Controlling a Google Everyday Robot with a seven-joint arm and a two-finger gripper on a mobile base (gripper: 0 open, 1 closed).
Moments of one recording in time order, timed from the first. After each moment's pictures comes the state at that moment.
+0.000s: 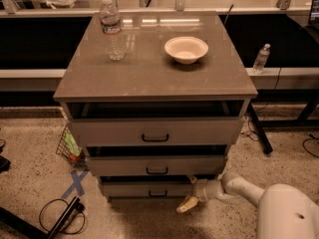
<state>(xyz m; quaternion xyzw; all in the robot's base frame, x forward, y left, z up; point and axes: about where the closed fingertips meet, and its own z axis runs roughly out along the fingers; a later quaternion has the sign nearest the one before) 0.568 -0.114 0.232 -0.49 0.72 0.32 0.36</state>
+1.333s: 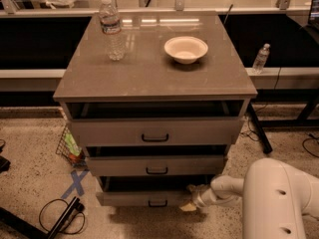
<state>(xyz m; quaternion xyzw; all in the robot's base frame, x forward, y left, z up) 0.540 -0.133 0.189 -0.52 0.80 0.19 0.24</state>
